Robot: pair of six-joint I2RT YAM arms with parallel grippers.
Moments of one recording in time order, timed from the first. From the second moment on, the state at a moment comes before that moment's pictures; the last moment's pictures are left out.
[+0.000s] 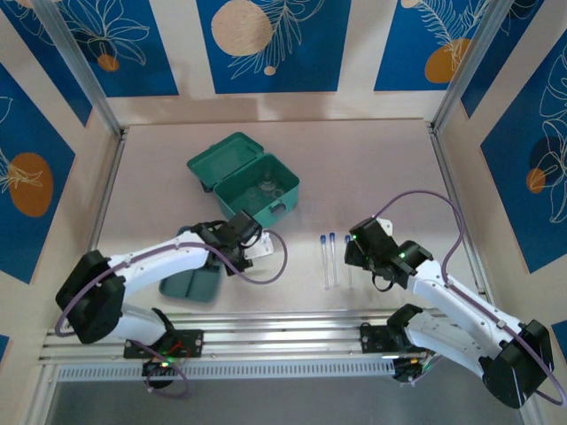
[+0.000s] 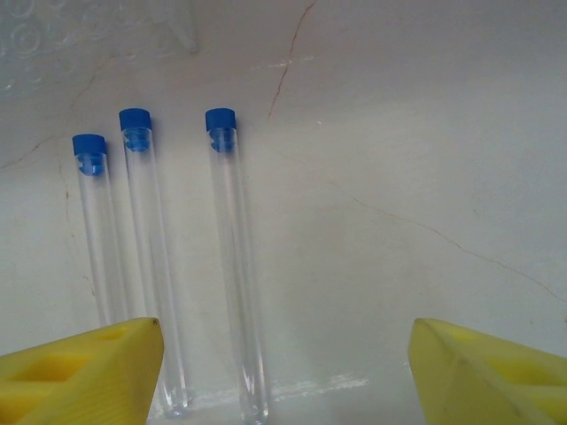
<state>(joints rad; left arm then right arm) -0.81 1.38 0.86 -0.69 -0.13 0.48 0.62 0.89 0.64 -0.88 0.32 0.75</state>
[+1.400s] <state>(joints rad) 0.04 1.39 0.81 -0.89 0.17 0.60 0.64 0.87 0.64 -0.88 0.35 0.75</state>
